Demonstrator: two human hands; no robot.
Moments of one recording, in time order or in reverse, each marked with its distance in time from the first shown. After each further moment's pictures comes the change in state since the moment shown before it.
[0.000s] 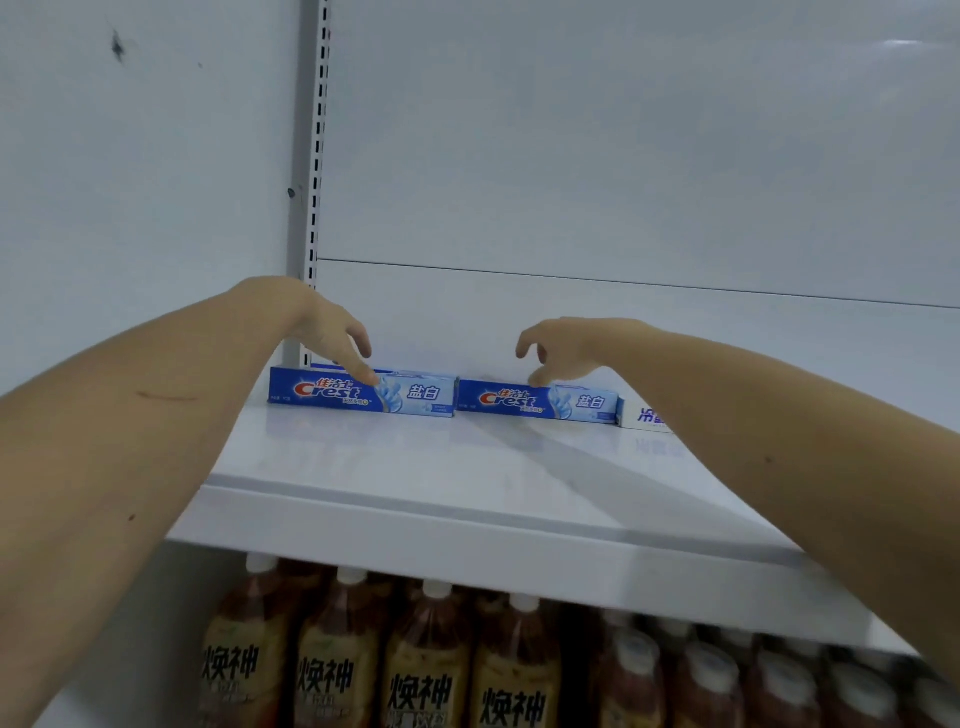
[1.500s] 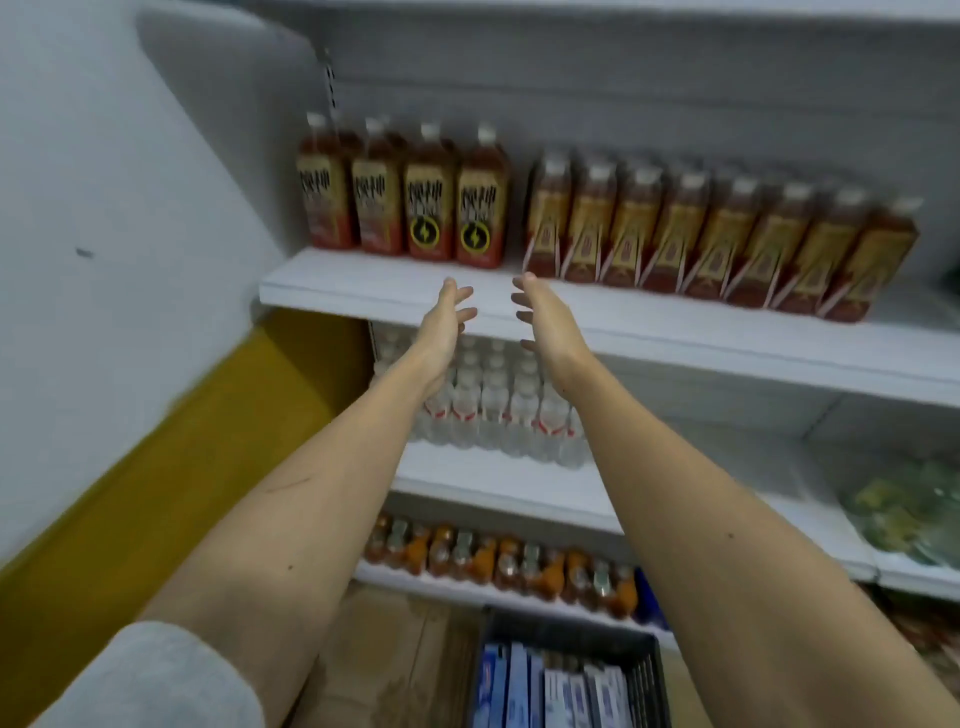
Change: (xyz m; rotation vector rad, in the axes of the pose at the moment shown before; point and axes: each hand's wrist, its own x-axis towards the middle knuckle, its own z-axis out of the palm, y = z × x) left_hand -0.358 0.177 0.421 -1.480 -0.055 -0.084; right_hand -0.465 -0.149 0.270 1.572 -0.023 0.404
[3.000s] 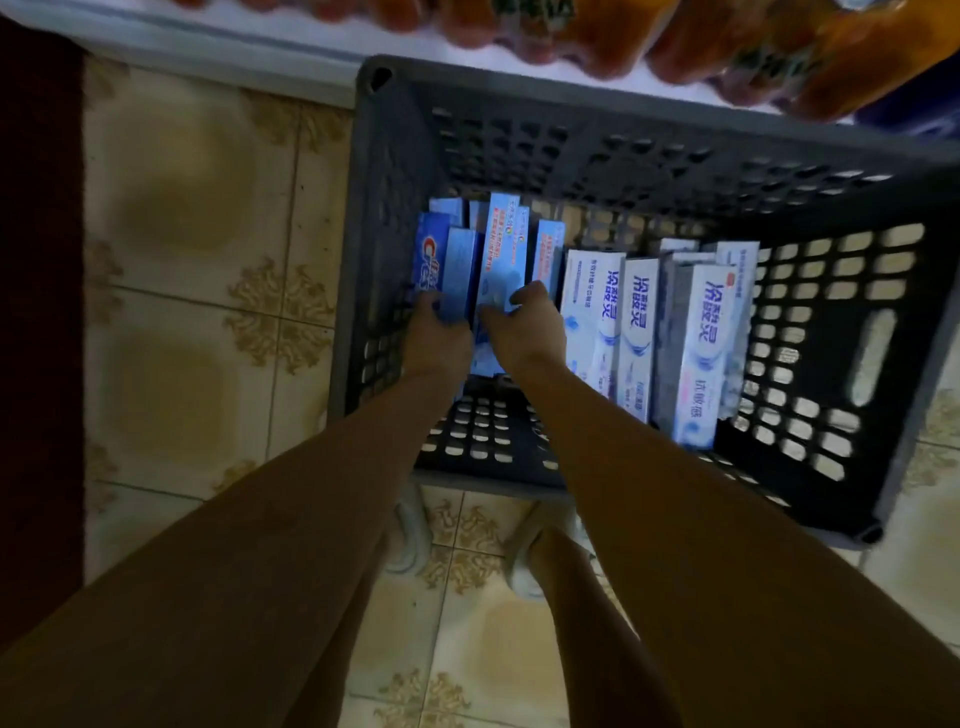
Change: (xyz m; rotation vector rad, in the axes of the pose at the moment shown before) left_hand -0.047 -0.936 0.203 0.312 0.184 -0.919; right_hand -0.129 0.956 0.082 -0.383 -0.095 0.935
